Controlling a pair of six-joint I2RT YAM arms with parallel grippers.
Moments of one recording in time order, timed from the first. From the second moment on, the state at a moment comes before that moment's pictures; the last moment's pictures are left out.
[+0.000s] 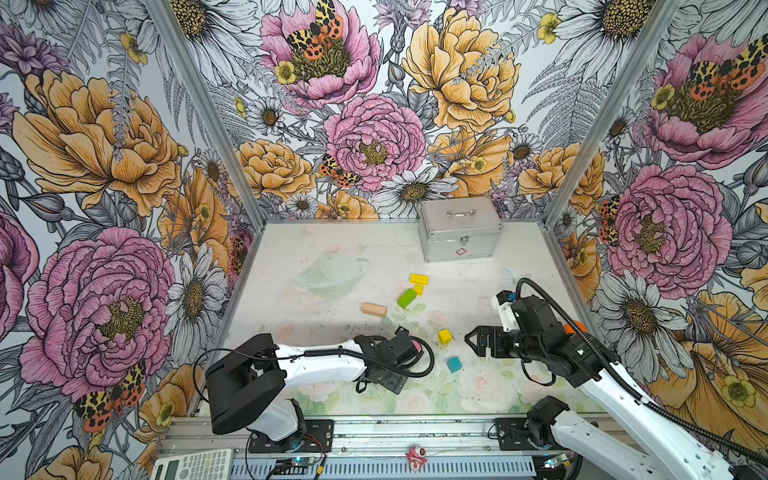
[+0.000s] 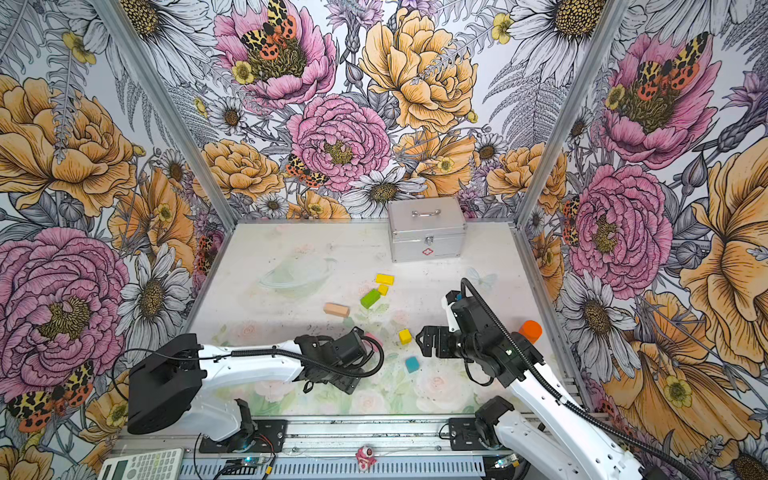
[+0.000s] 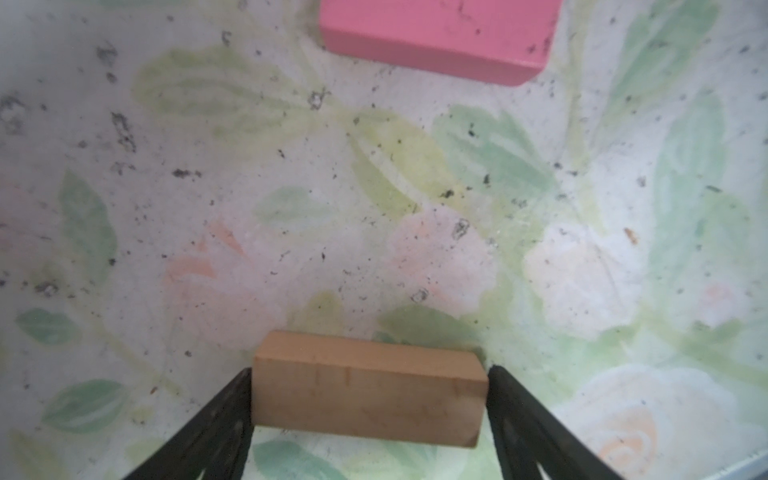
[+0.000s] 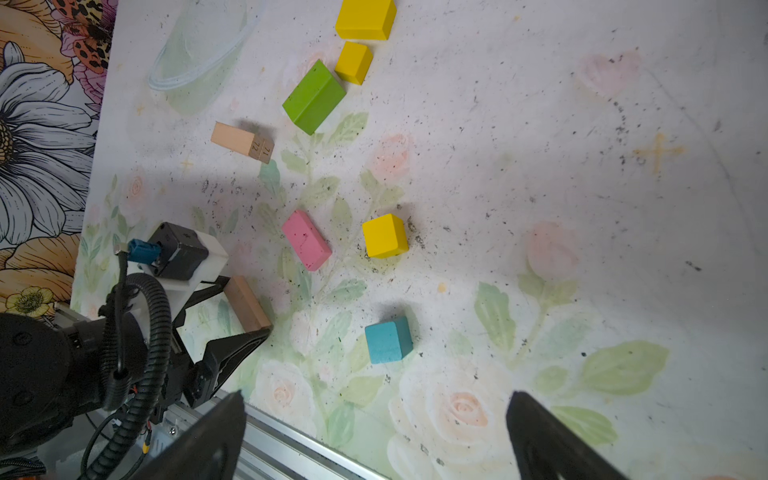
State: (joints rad) left arm -1.10 1.48 0.75 -0.57 -0.17 -0.53; right arm 0.52 0.76 0.77 -0.93 -0.17 0.52
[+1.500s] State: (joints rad) left arm -1.08 1.55 0.82 -0.60 -0.12 -0.50; right arm 0.52 0.75 0.77 -0.93 -0.17 0.52
